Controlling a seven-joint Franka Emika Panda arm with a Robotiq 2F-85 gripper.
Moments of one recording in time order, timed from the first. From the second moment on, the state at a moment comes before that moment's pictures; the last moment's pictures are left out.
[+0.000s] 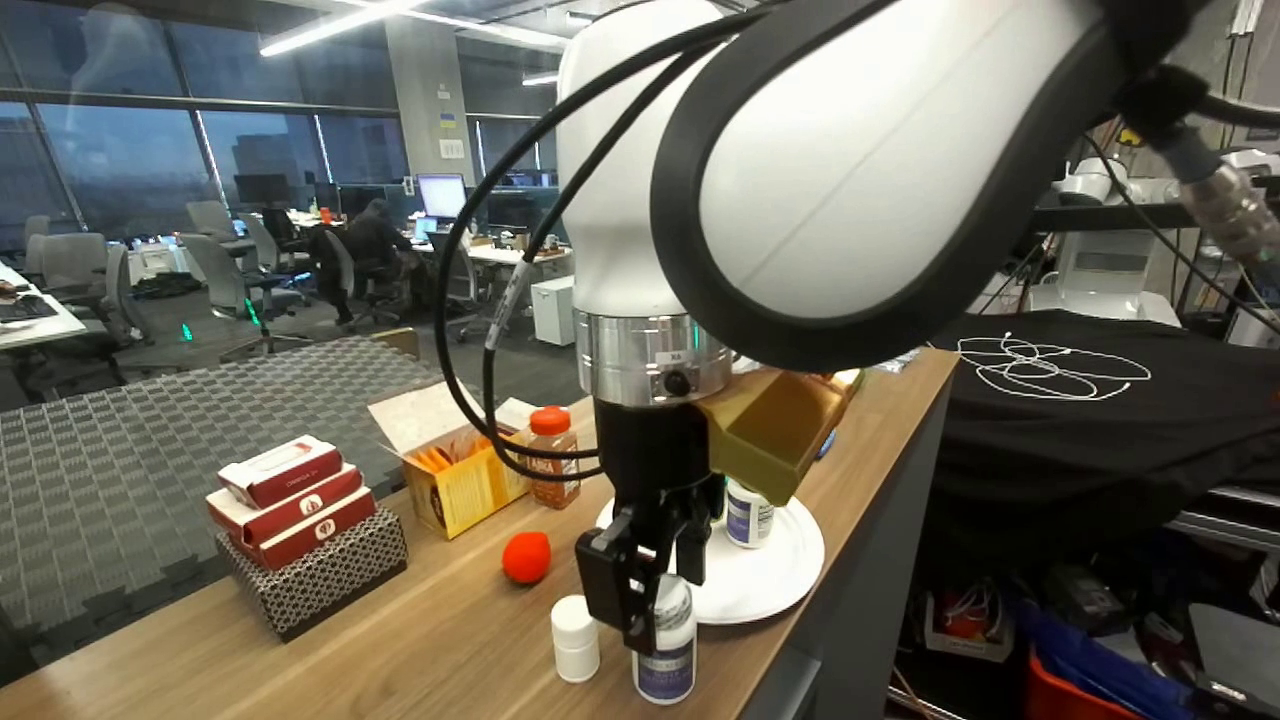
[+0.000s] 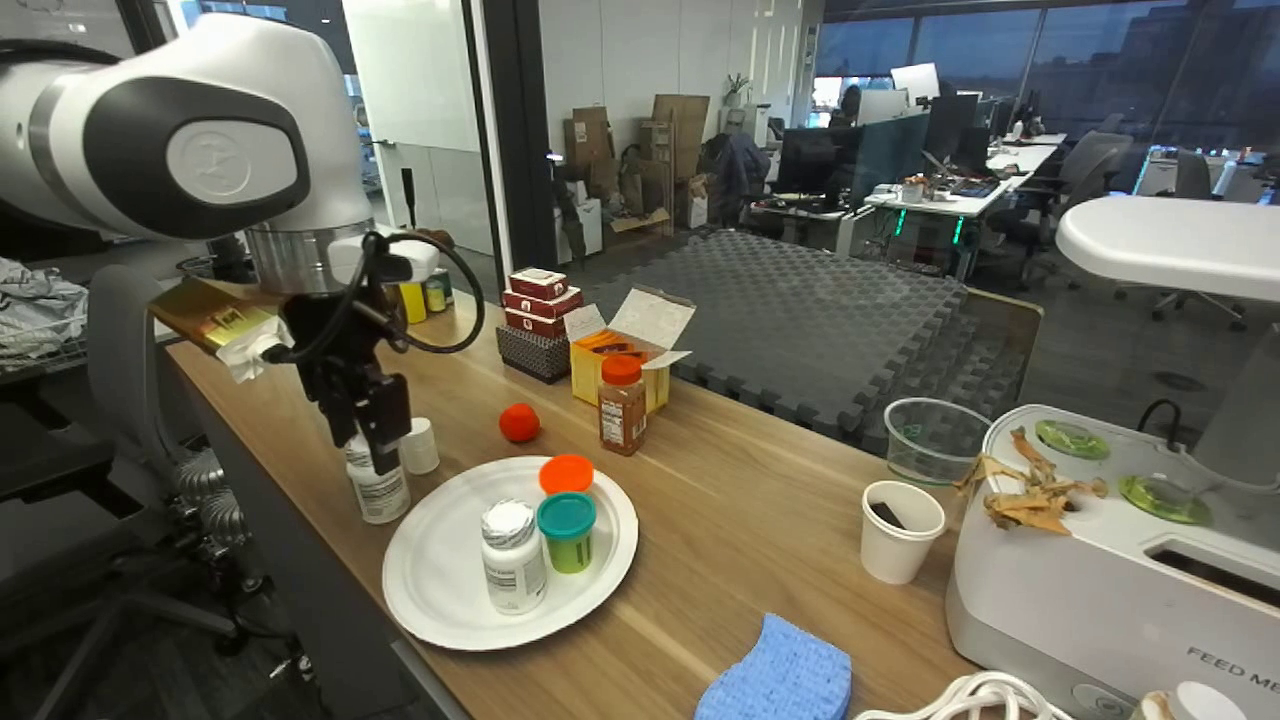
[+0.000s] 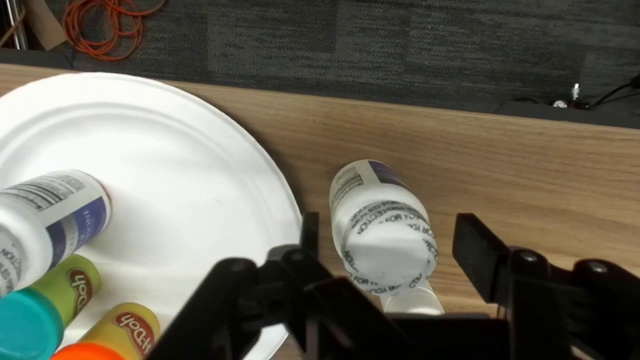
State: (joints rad) arm 0.19 0.31 0.11 -2.10 -0.07 2.38 0.22
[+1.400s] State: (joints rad) arm 0.13 0.19 0.03 -2.10 -0.02 2.36 0.30
